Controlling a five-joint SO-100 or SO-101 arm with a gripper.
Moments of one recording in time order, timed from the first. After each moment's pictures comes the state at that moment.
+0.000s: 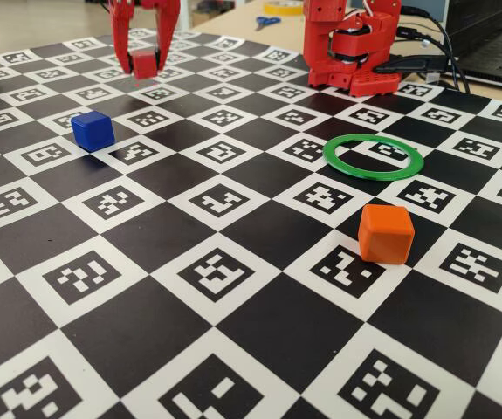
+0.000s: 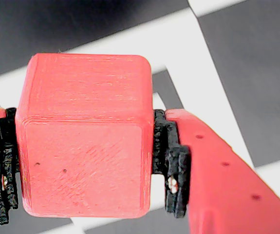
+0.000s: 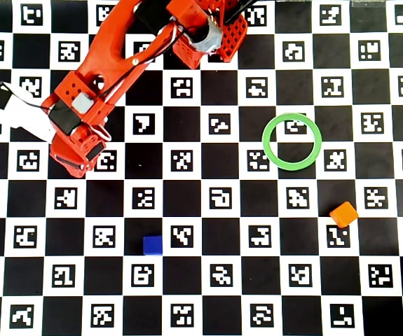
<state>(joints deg) 45.3 78.6 91.3 71.8 -23.4</state>
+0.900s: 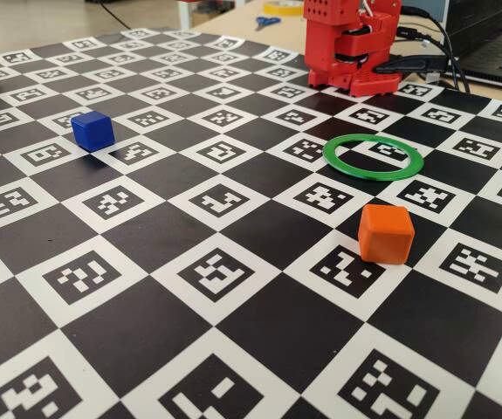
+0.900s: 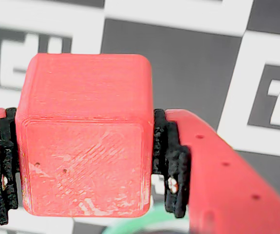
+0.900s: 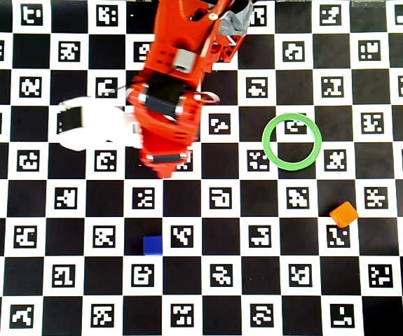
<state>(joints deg) 9.5 98.2 83.4 98.0 -19.8</state>
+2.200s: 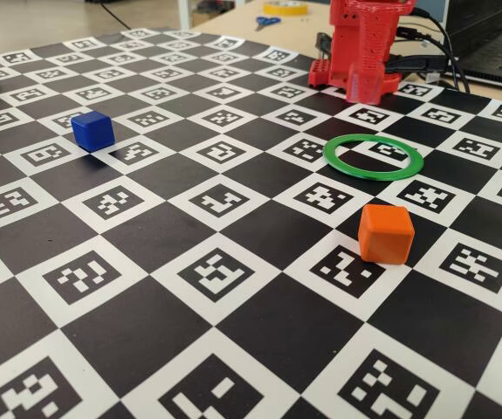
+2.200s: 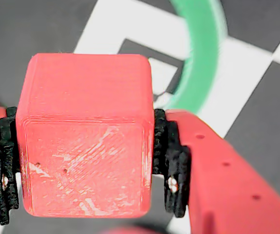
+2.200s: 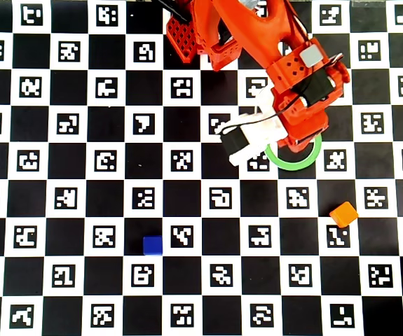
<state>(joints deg) -35.6 101.6 111.8 76.8 14.7</state>
